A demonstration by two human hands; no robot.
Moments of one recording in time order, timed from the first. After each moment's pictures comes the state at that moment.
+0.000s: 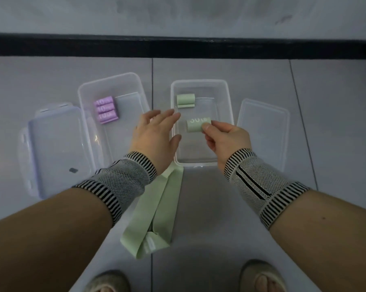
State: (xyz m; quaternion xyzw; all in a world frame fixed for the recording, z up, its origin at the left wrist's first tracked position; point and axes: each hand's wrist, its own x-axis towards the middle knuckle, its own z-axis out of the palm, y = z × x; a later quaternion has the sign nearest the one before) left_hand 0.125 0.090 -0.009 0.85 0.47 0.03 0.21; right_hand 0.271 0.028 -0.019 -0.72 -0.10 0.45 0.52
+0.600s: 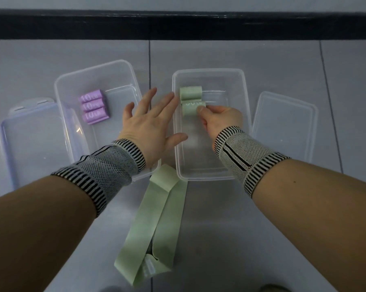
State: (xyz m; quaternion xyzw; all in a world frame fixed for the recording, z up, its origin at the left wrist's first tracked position) left_hand 0.139 0.154 -0.059 0.89 0.42 -0.12 0.13; right_hand 0.294 0.114 -0.108 -0.80 -0.14 0.40 0.43
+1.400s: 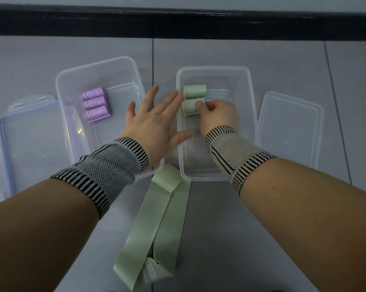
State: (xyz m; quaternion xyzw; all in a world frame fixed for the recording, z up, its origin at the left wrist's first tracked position) left_hand 0.136 0.154 -0.064 0.88 0.42 -0.11 0.17; right_hand 0.284 0.125 -0.116 -0.87 -0.28 0.29 0.29
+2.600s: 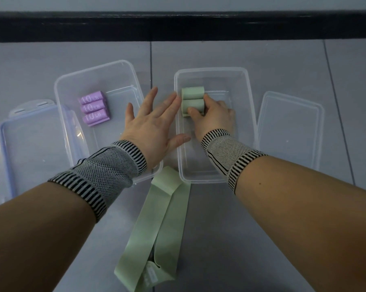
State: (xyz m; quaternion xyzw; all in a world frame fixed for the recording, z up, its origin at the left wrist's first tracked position) left_hand 0.139 0.154 -0.064 0.89 0.41 -0.14 0.16; right_hand 0.286 0.125 -0.131 -0.87 -0.38 0.25 0.18
